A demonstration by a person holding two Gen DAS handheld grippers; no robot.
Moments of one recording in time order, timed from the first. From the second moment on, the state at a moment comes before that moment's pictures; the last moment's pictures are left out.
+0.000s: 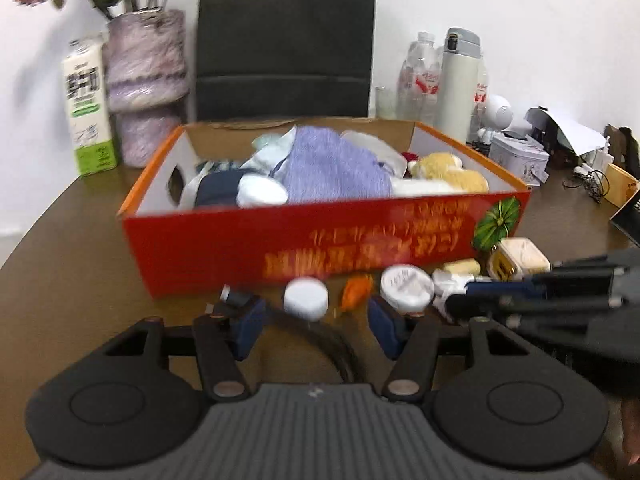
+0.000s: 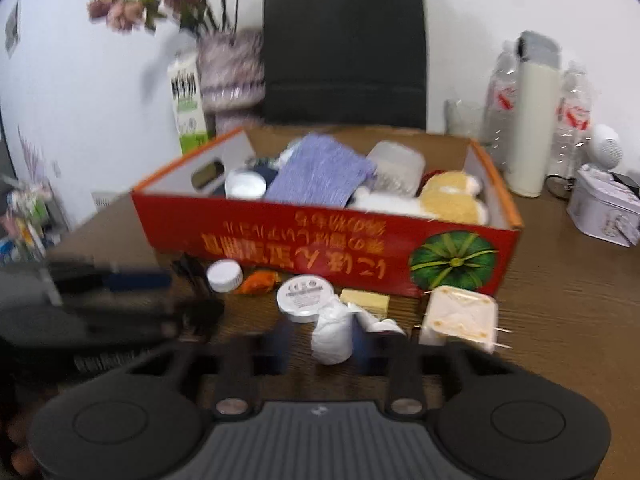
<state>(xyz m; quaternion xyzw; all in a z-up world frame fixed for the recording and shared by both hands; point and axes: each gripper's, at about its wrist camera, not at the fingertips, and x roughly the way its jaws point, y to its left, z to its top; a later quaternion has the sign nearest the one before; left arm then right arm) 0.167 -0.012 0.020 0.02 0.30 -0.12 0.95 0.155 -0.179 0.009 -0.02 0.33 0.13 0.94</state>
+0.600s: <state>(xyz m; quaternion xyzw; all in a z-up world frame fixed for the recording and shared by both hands) 0.169 -0.015 0.034 -0.01 0.28 -0.08 0.96 0.120 -0.192 0.024 0.02 0.28 0.16 0.95</state>
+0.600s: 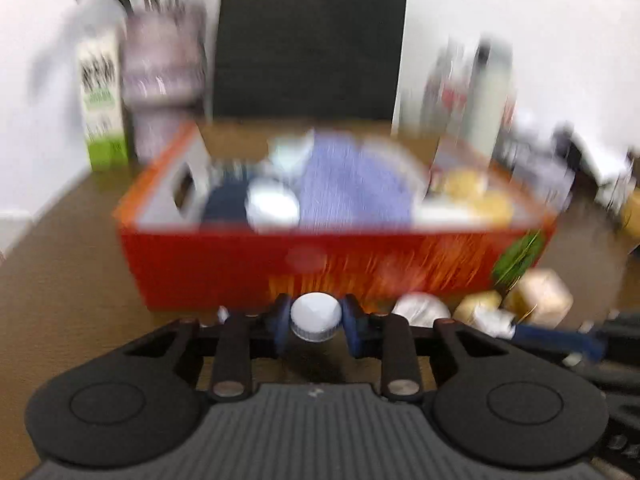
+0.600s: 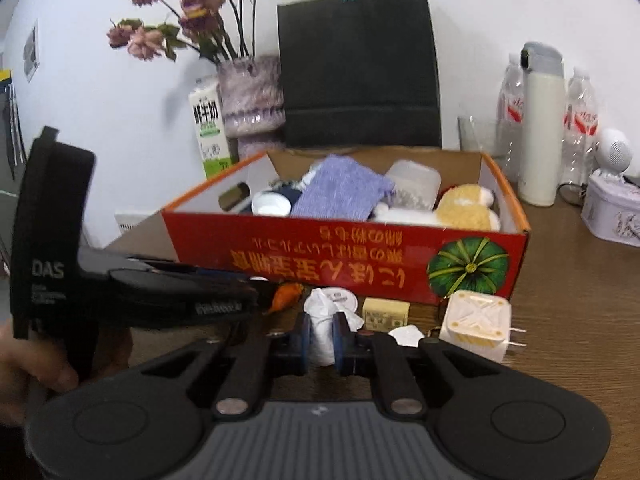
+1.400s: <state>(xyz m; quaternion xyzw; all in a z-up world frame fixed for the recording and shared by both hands) -0.114 0.001 0.062 -0.06 0.27 -0.09 0.96 -0.117 -0.199 0.057 0.01 0.24 0.14 0.96</state>
